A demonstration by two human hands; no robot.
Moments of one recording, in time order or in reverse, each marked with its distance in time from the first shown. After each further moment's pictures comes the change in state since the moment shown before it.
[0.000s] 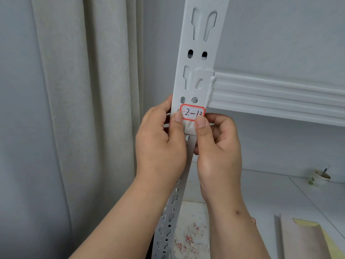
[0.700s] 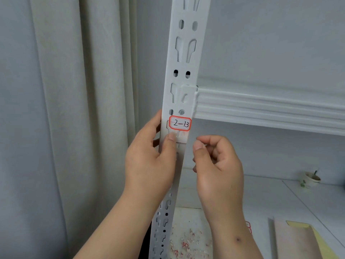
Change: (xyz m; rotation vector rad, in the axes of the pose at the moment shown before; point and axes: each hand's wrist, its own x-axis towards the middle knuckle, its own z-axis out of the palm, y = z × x) left_hand -0.011 0.015 -0.014 0.028 -0.103 -0.089; right_hand -0.018 -0.010 -0.029 -0.100 0.000 -0.017
